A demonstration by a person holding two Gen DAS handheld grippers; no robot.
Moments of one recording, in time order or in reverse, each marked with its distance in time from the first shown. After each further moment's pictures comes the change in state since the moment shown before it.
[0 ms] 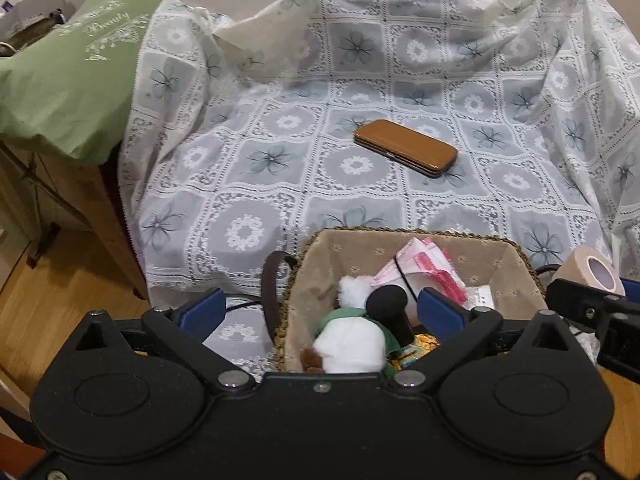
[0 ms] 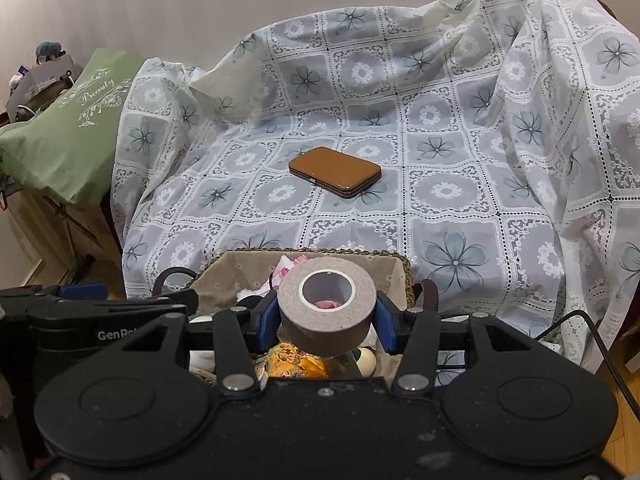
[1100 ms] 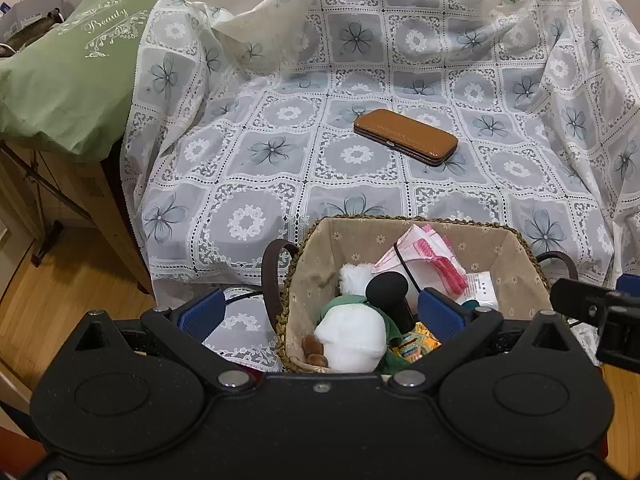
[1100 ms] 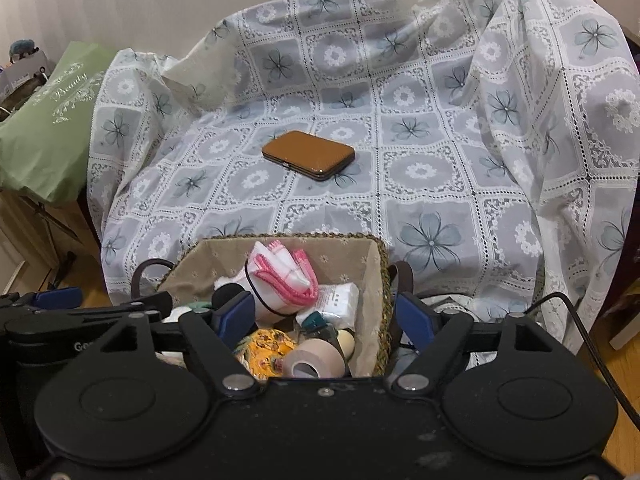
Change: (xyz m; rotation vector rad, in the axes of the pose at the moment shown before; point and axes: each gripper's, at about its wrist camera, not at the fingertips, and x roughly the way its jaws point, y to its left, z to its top) left arm 0.000 -0.003 -0.002 0.014 0.036 0.002; right arm 0.002 -0.007 -0.001 0.037 0.060 -0.074
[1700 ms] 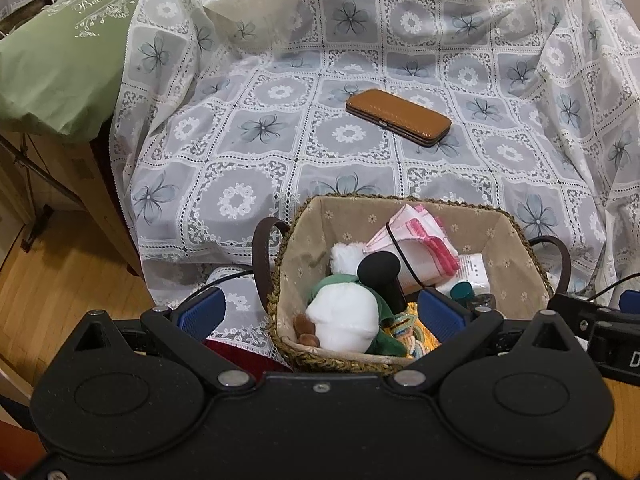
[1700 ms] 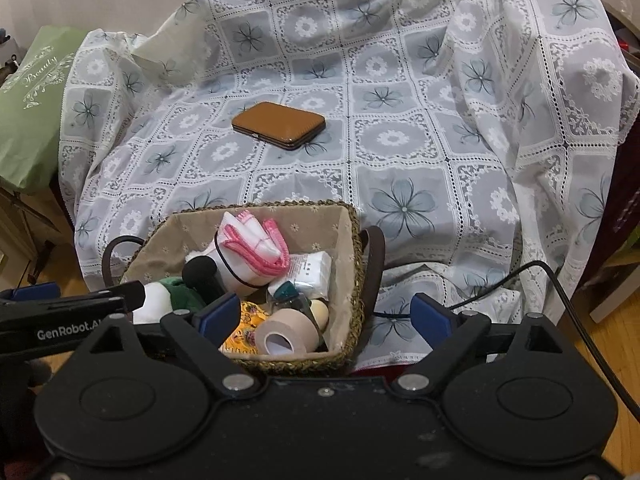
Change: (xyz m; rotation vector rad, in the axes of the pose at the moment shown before) left arm 0.004 0.002 -0.002 -0.006 0.068 -0.037; right arm 0.006 -0.006 -0.008 0.027 0.082 -0.075
